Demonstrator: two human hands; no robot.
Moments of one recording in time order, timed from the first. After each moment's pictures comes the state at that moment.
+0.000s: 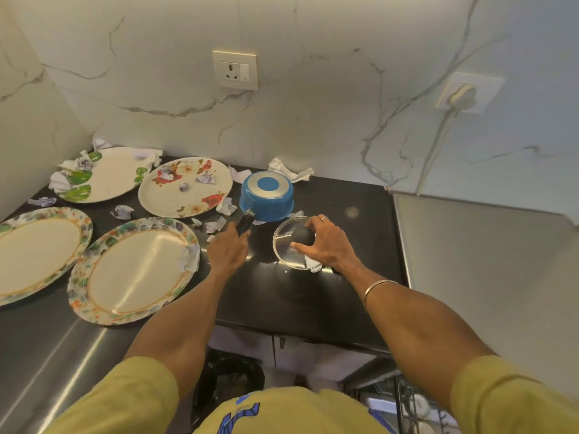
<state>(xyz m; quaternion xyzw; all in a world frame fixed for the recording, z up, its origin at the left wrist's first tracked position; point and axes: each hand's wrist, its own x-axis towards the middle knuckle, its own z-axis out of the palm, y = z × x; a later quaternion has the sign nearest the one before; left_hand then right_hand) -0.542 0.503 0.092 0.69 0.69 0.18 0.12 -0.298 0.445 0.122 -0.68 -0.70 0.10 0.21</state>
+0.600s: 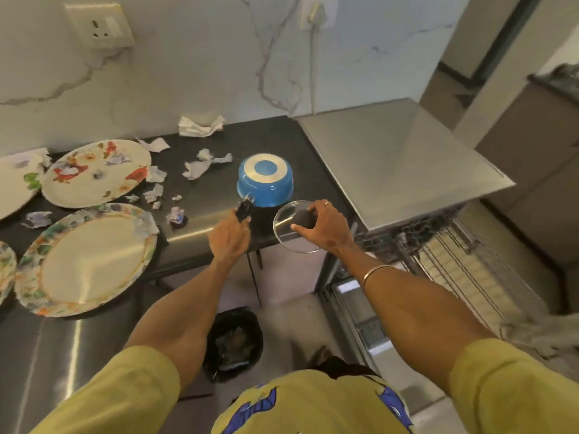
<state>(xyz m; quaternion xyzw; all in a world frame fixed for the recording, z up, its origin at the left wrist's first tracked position) -0.543 0.341 0.081 0.82 0.52 0.13 0.19 -0.363 0.185 0.107 -0.85 -0.46 0.06 0.26</state>
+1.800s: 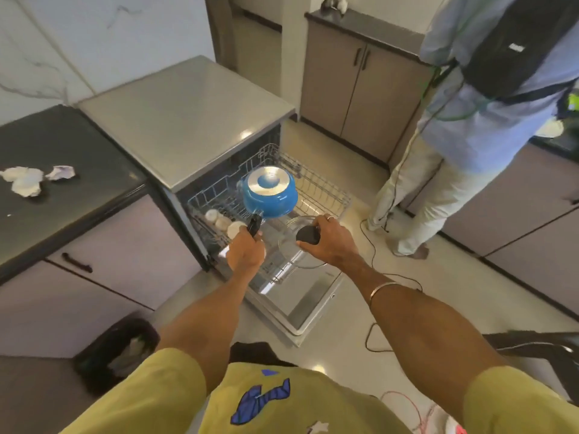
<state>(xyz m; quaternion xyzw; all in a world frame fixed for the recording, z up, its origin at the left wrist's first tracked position) -0.367 -0.137 0.038 0.88 0.35 0.05 0.32 -0.296 -0.336 0.084 -0.95 -0.23 0.06 0.19</state>
